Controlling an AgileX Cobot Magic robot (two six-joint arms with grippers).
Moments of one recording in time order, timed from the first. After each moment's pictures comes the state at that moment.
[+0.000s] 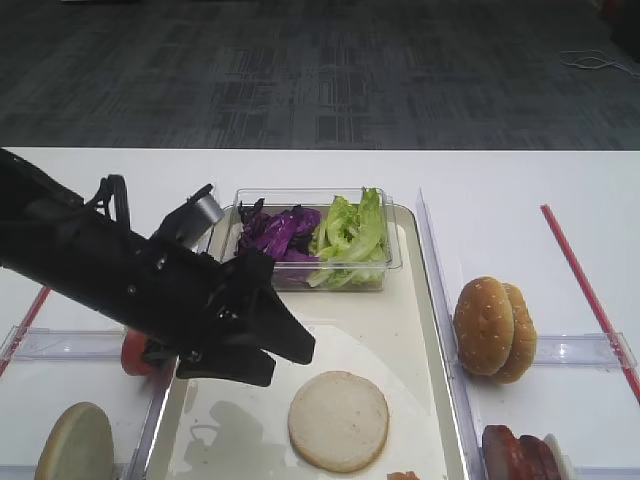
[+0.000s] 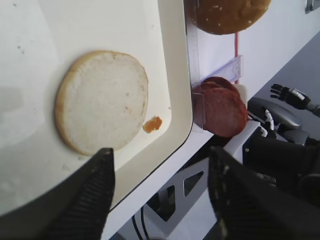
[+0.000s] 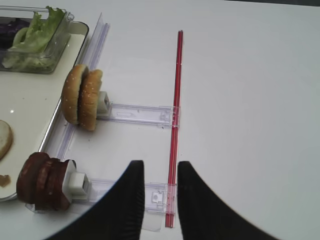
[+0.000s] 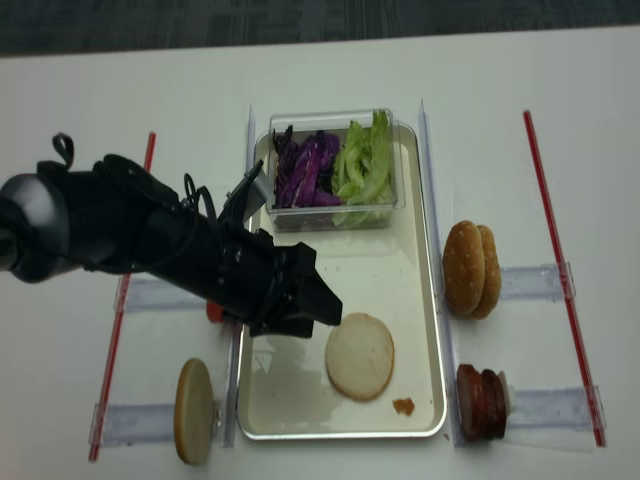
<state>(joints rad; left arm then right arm) -0.35 1.68 -0.82 -1.17 0.97 0.68 0.04 -0.02 -0.47 0.04 1.14 -0.06</state>
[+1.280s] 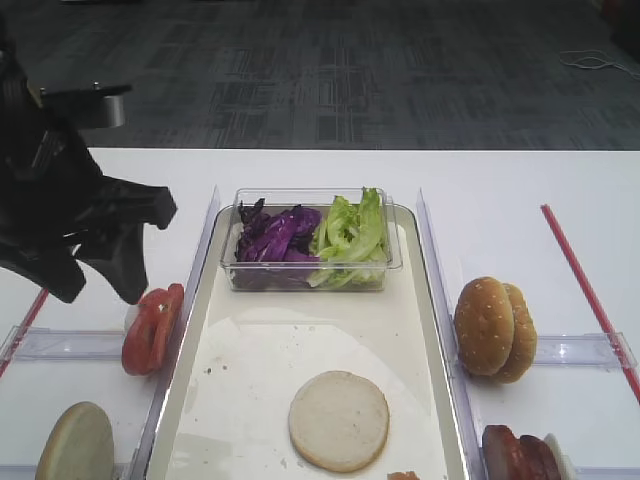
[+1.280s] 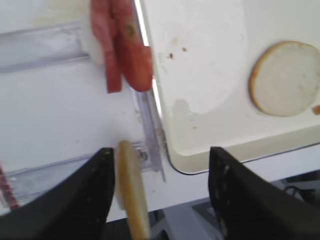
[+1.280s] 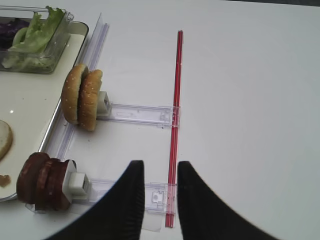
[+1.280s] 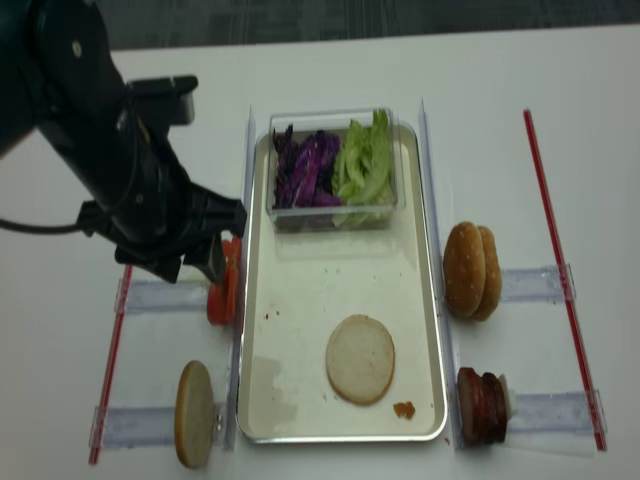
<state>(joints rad) -0.35 1.46 -1.14 -0.10 1.22 -0.17 0.04 -0.02 -0.47 0.04 1.14 -0.06</state>
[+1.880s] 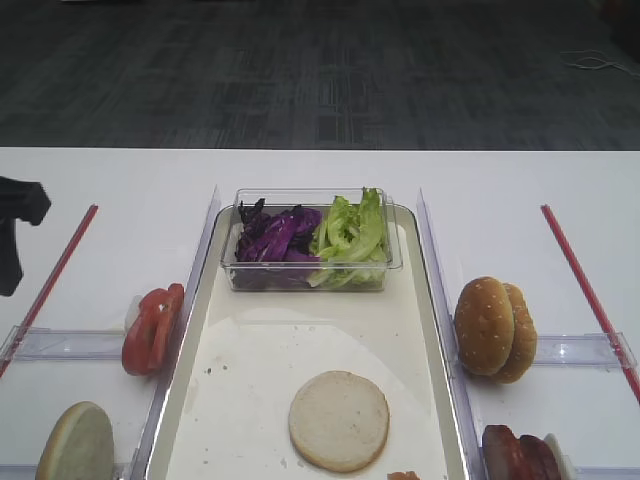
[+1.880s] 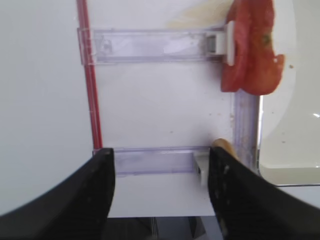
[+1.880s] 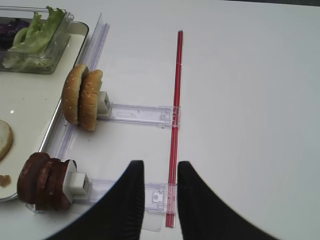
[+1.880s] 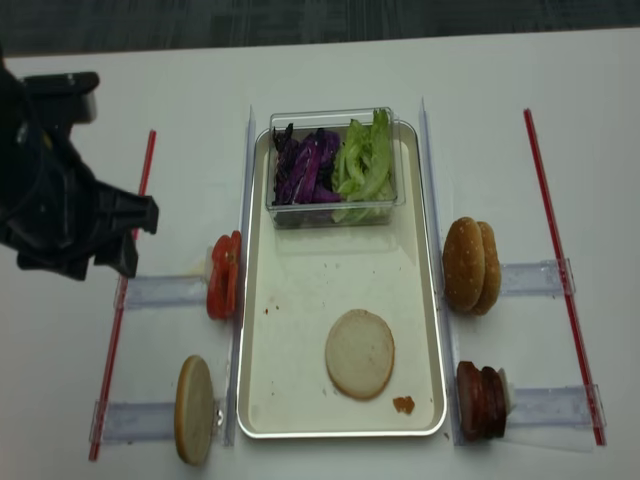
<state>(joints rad) -0.12 1.32 -1.03 0.01 1.22 -0.14 0.04 -0.02 -0.47 0.04 1.14 -0.06</state>
